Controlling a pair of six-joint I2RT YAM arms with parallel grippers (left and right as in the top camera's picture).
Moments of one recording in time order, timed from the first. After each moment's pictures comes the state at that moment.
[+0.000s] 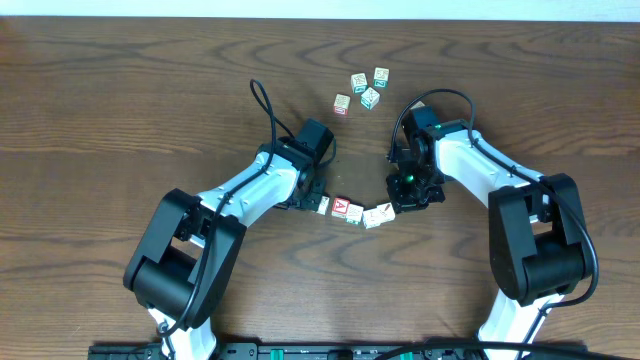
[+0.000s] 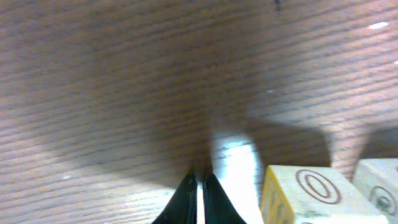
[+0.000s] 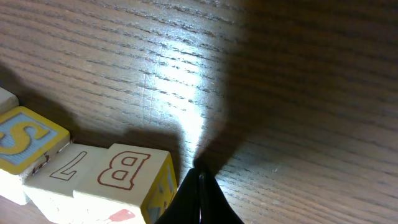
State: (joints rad) left arm -0.53 1.91 1.15 -0.68 0.00 -0.25; right arm 0.28 1.97 1.22 -0.92 -0.26 0.09
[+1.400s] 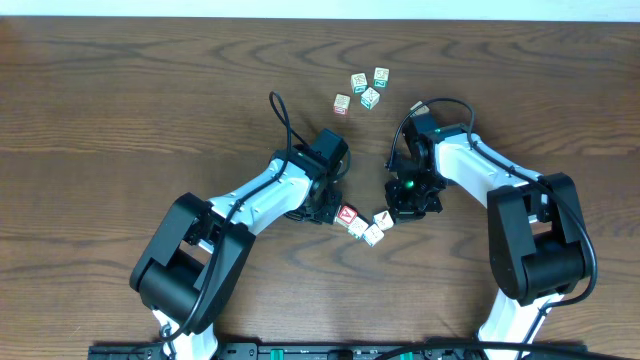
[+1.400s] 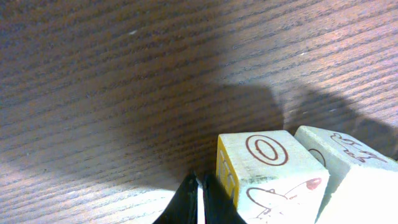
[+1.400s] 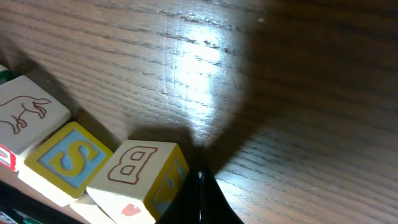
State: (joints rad) left arm -0.60 1.90 1.15 -0.71 0.14 -0.28; right arm 0.28 1.97 1.19 -0.96 -0.36 0.13
